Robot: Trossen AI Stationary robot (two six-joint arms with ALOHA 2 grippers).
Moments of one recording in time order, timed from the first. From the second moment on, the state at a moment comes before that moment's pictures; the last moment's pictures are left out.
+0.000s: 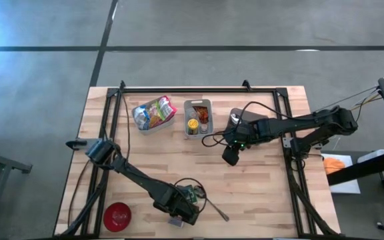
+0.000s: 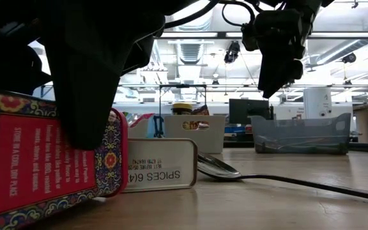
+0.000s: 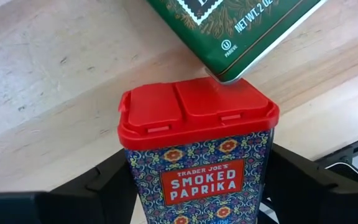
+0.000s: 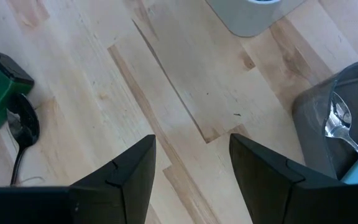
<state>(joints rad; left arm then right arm) -0.54 2.15 1.61 -0.78 0.16 -1.71 0.04 1.40 1.01 -0.72 0.08 0.63</state>
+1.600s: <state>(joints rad) -0.41 1.65 1.61 -0.61 0.35 -1.02 0.18 1.39 1.14 -0.25 -0.15 0.31</state>
